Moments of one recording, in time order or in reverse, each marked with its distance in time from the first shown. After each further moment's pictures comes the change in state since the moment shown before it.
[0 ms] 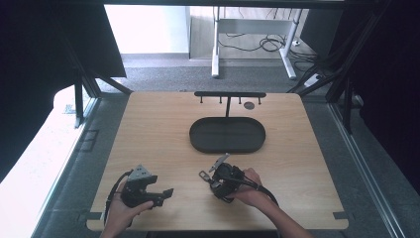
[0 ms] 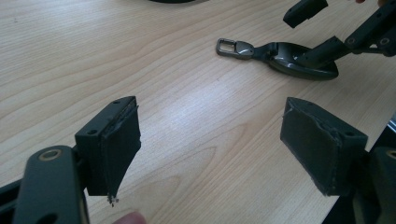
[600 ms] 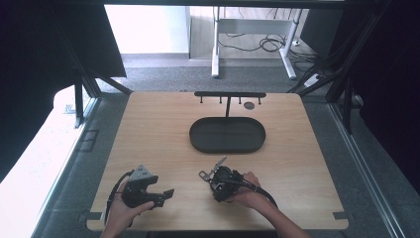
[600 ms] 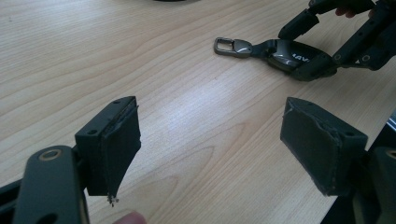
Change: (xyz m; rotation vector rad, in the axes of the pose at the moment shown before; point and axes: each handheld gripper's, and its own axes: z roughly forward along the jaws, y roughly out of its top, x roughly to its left) left arm -0.001 0.000 0.002 0.007 -0.005 0.006; right arm -0.001 -0.006 0.015 0.073 0.041 0.013
